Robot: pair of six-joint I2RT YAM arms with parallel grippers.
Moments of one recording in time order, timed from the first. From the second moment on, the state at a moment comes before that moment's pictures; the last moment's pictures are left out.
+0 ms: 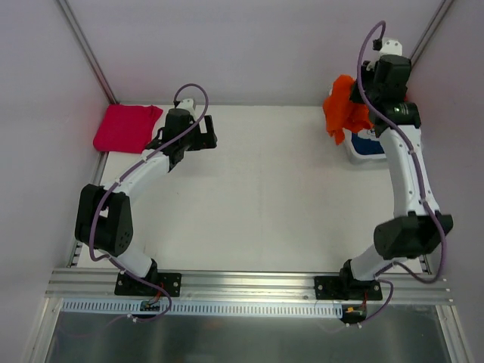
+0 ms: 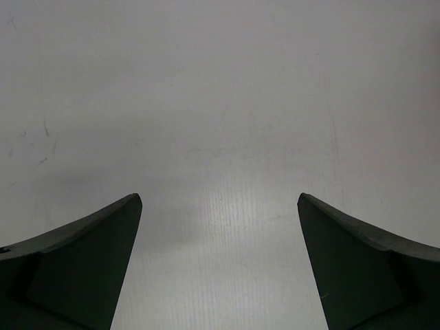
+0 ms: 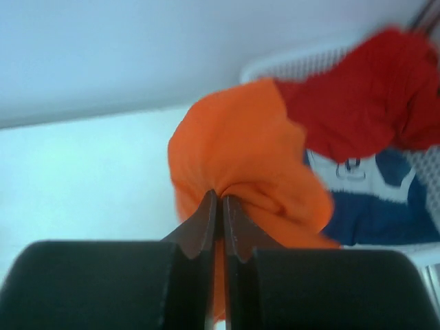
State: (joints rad) left arm -0.32 1.59 1.17 -0.12 -0.03 -0.33; right arm 0.03 1.68 1.82 -0.57 0.06 0.14
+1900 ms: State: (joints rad) left arm -0.34 1.58 1.14 -0.12 -0.01 -0.35; right arm 0.58 1.37 1.68 -0.52 0.18 -0.03
